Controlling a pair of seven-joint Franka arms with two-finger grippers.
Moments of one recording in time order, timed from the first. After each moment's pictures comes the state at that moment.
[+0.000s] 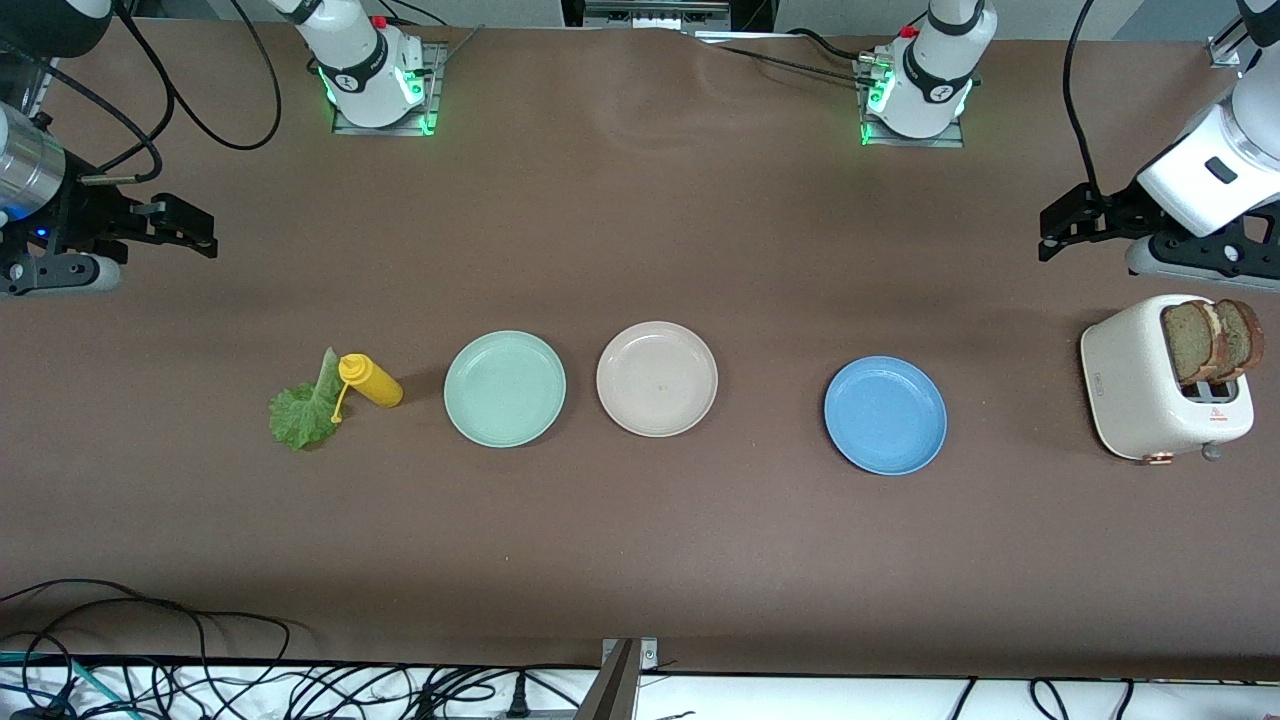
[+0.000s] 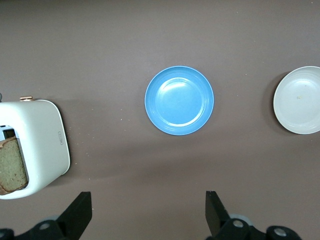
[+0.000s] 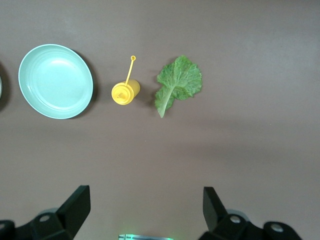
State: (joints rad) left arm -0.04 0.02 -0.04 -1.58 -0.01 1.58 0.06; right arm 0.02 0.11 0.06 -1.48 -0.04 1.47 -0.02
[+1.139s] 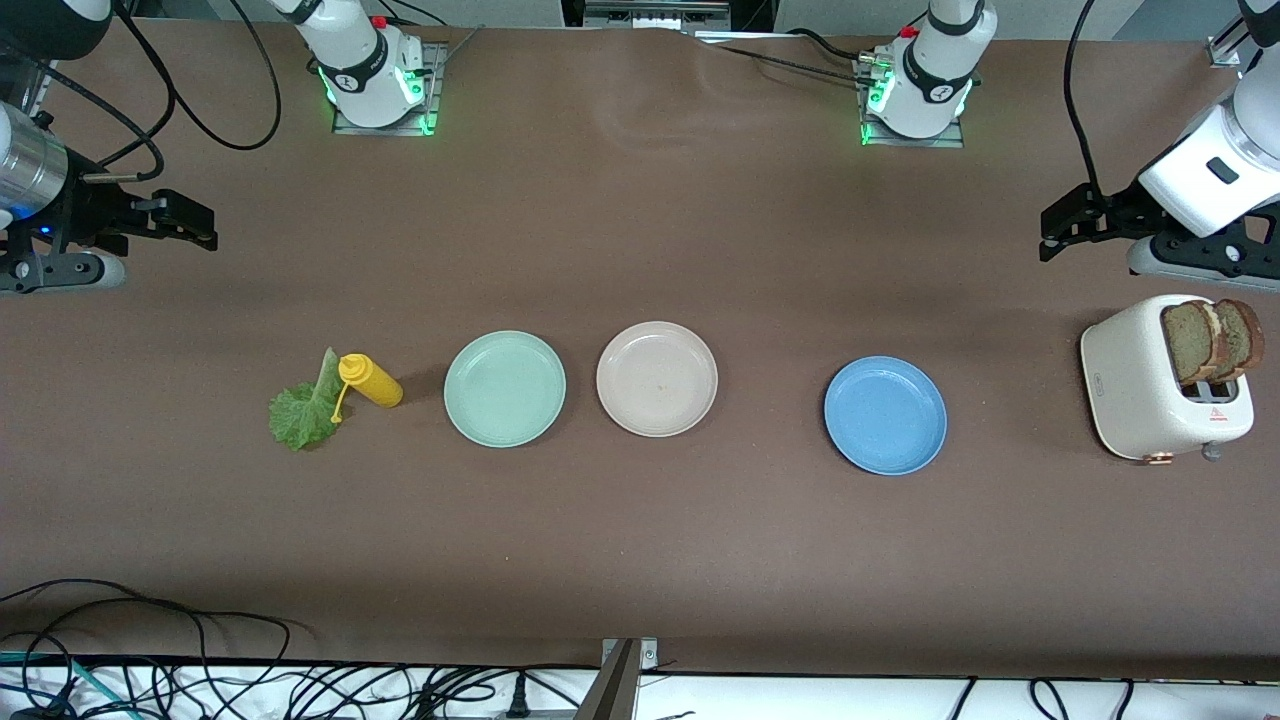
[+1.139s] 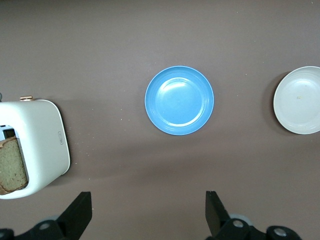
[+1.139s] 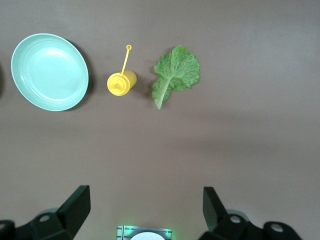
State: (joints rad) left arm -0.04 0.02 -0.05 -1.58 -0.01 1.58 0.06; right arm 0.02 0.11 0.06 -1.48 -0.05 1.44 -0.02
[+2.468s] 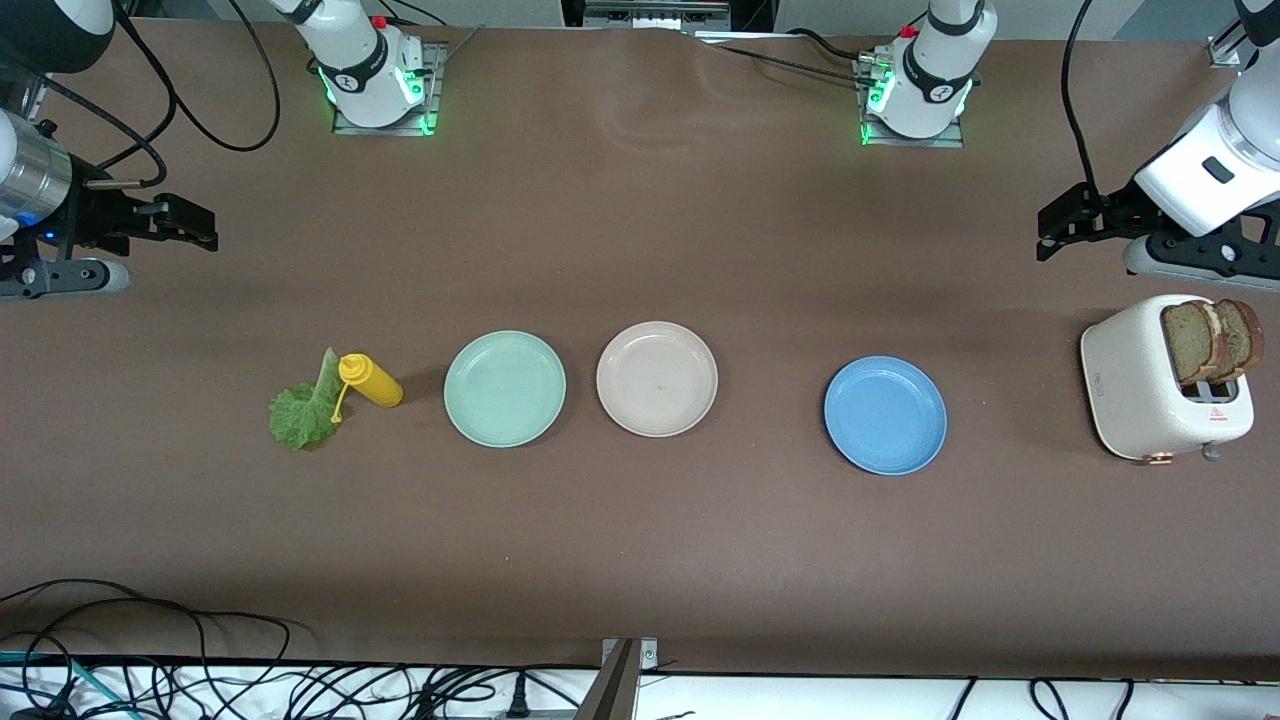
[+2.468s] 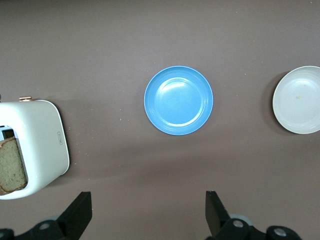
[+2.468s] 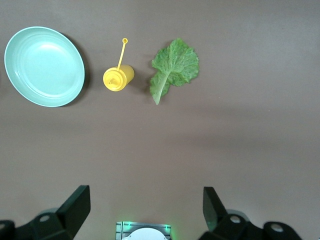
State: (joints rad) left arm -0.04 0.02 -0.05 -1.58 -0.01 1.58 0.06; right arm 0.01 0.12 0.05 -1.48 -0.05 1.44 -0.02
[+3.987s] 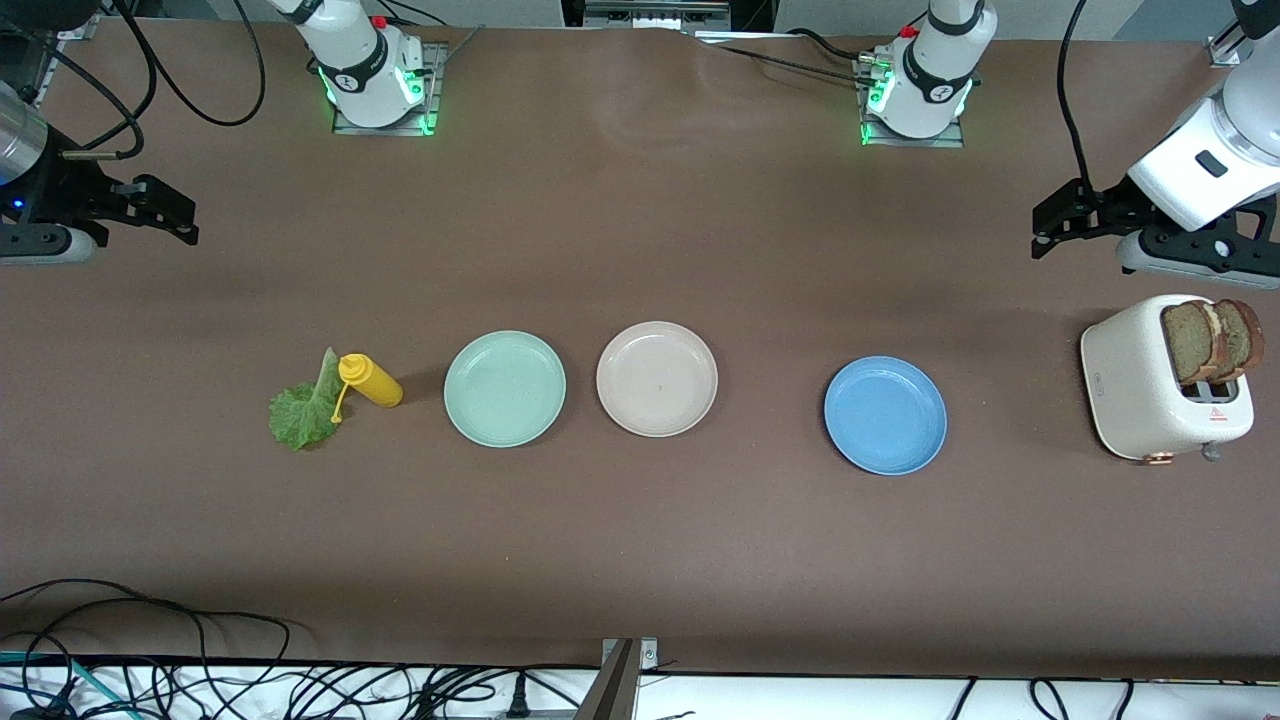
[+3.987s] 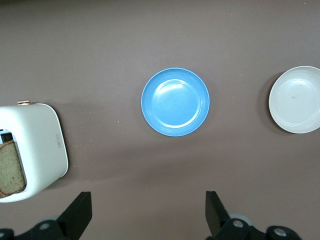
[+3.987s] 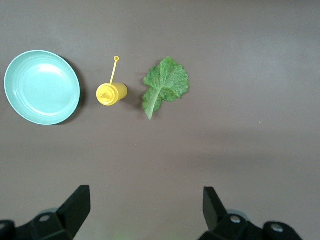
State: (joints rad) left arm -0.05 0.02 -0.05 -1.57 -0.01 1.58 0.06; right arm 0.01 -0.01 0.02 -1.65 -0.05 1.59 -0.02
